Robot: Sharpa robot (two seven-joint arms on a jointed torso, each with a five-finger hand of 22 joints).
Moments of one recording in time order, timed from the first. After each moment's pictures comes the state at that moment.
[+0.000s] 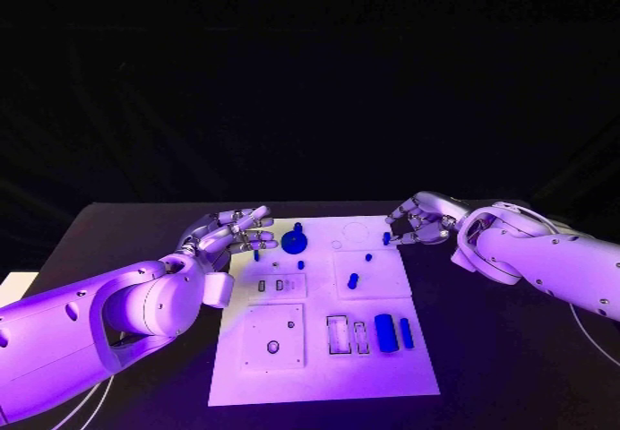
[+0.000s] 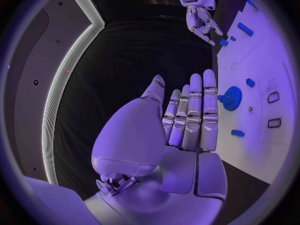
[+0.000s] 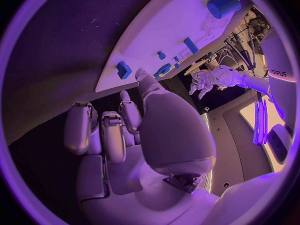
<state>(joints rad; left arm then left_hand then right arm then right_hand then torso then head) 1.18 -0.86 0.01 1.64 0.12 -0.36 0.36 1.44 -0.01 0.00 0.13 0.06 1.00 0.19 0.07 0.07 1.10 0.13 0.09 0.07 1.21 0.08 0.23 0.33 0.16 1.17 0.17 0.29 0.17 1.25 -0.92 0.00 1.29 -1.27 -0.27 0.14 1.39 -0.11 0.11 0.06 0.18 0.99 0.15 0.07 0.07 1.37 0.06 1.23 1.27 1.47 -0.02 1.55 1.31 0.09 1.35 0.10 1.40 1.16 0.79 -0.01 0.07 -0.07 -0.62</state>
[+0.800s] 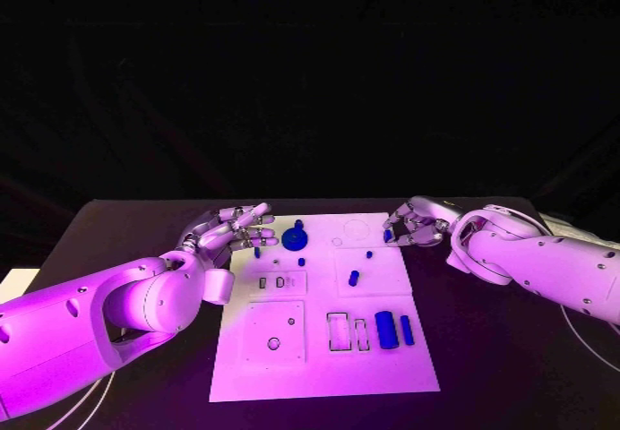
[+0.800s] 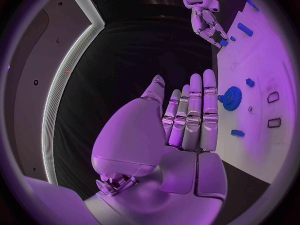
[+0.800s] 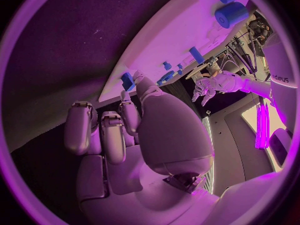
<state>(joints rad) 1.18 -0.86 0.01 1.63 0.12 -0.36 0.35 1.44 -0.01 0.00 0.13 0.06 1.00 0.19 0.07 0.07 1.10 0.13 0.09 0.07 1.21 0.08 0.22 0.33 0.16 1.17 0.17 0.29 0.17 1.22 -0.87 0.00 1.23 -1.30 -0.26 0.13 1.42 -0.05 0.13 0.03 0.11 1.03 0.14 0.07 0.07 1.38 0.05 1.26 1.30 1.47 -0.02 1.56 1.31 0.09 1.36 0.09 1.40 1.18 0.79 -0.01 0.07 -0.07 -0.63</state>
